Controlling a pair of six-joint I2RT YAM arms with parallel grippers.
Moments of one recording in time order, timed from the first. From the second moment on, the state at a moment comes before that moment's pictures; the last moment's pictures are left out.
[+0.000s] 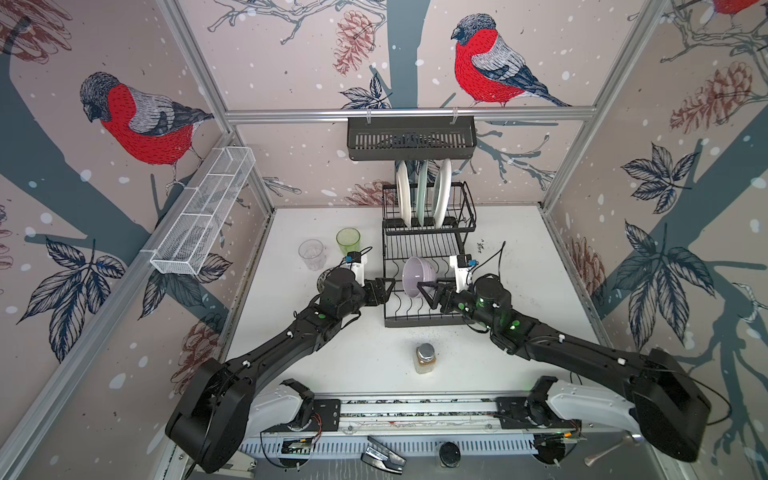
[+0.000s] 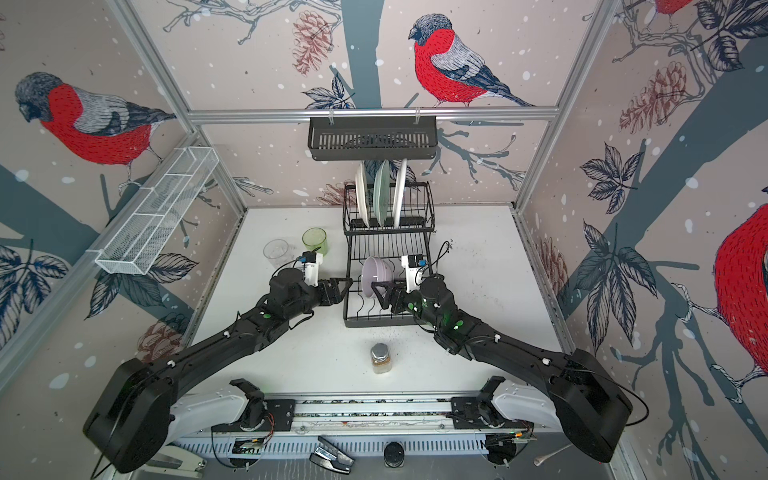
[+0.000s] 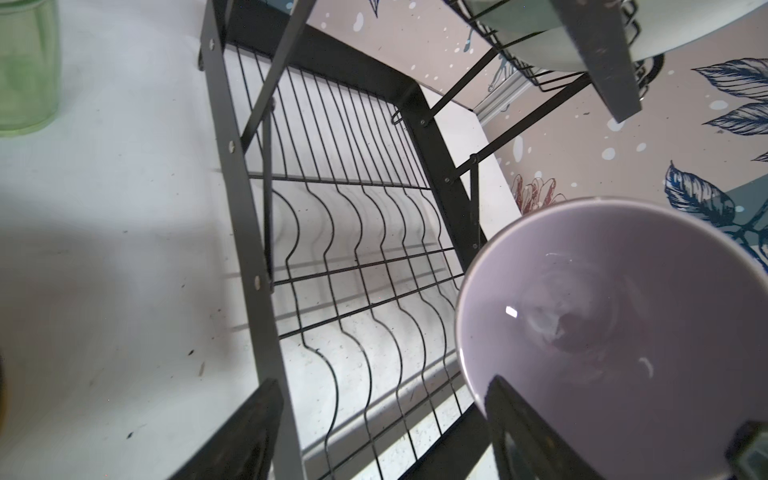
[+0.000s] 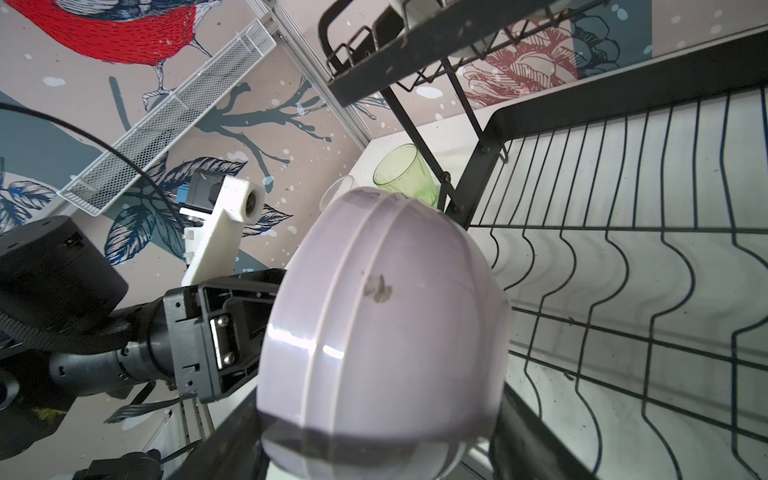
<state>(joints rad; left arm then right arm) -0.53 1.18 0.57 0.20 0.26 -0.62 0.80 1.14 0.52 0.41 -0.11 0.60</state>
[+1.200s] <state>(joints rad) -0.58 1.39 0.72 0.26 0.41 -0.70 0.81 1.14 0.50 0.50 -0.13 0.60</state>
